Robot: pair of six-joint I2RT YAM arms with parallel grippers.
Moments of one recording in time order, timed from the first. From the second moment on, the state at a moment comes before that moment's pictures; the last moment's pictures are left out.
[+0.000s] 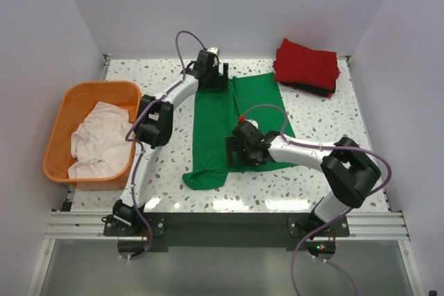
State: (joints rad) left arm -0.39 2.50 2.13 -0.35 -0.03 -0.32; right arm 0.80 1.60 0.88 -0.37 0.12 0.70
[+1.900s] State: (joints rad) left arm -0.88 1.44 0.73 -0.53 -0.39 -1.26; right arm 0.55 1.10 0.72 -0.68 0.30 0.75
